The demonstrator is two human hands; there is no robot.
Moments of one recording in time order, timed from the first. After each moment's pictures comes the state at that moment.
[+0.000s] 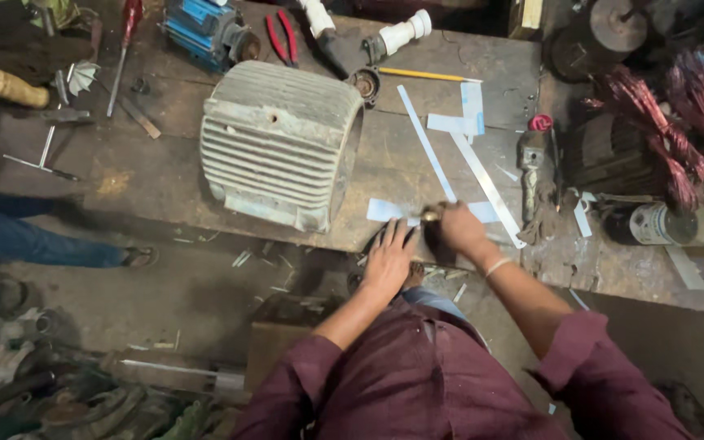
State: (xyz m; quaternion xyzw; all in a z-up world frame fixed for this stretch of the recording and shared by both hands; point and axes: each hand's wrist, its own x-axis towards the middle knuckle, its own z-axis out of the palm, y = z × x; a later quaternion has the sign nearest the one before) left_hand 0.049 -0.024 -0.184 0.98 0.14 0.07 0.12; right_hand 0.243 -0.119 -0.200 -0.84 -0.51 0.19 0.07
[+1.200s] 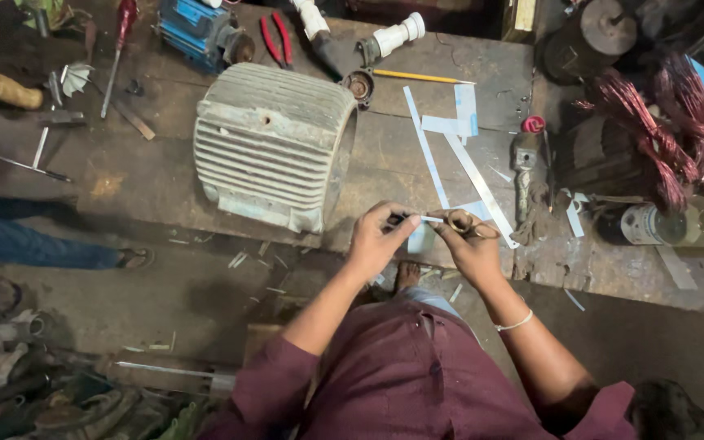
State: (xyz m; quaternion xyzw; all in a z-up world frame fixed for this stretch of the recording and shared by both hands) left_hand 0.074 0.018 -0.050 0.67 0.26 0.16 0.67; right_hand 0.191 -0.138 -0.069 -0.69 -0.25 0.24 0.64
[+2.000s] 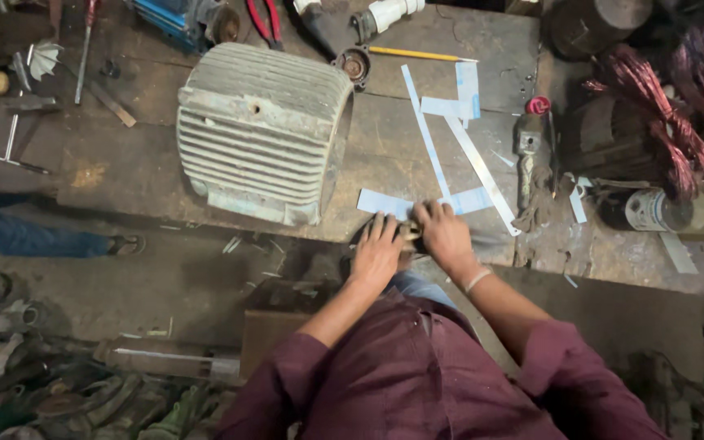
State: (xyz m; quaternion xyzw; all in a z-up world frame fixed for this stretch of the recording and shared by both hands) left_hand 0.048 -0.014 -0.190 0.98 0.12 -0.01 0.13; right_hand 0.196 -0.121 -0.175 -0.87 -0.48 0.09 0.09
